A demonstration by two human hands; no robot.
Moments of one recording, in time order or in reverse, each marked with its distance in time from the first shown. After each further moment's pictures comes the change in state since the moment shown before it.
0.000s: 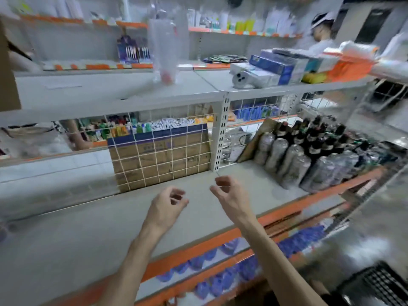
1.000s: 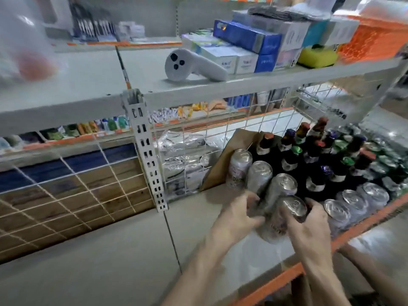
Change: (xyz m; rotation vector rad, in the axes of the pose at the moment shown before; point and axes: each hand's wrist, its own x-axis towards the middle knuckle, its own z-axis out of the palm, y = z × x) left_hand 0.238 0.125 0.341 -0.054 -0.466 0.116; right_hand 0.215 0.213 -0.212 -0.234 0.450 0.293
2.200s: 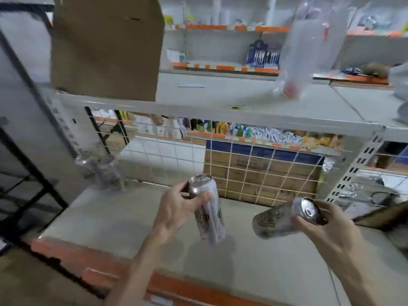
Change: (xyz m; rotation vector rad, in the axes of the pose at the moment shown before) left_hand -0.416 -0.098 -0.294 -0.108 1.013 -0.282; right_hand -0.227 -0.166 0.106 0.153 -0.623 -0.395
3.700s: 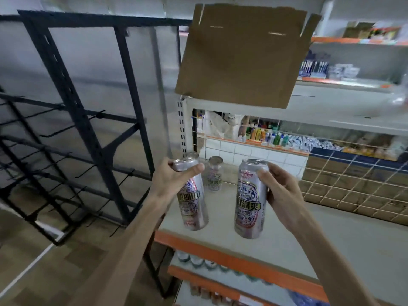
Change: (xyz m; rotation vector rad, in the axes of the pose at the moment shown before) left_hand 0.015 -0.082 -0.378 -0.092 0.182 -0.072; right_hand -0.161 -0.291 0.320 0.780 -0.563 -0.220
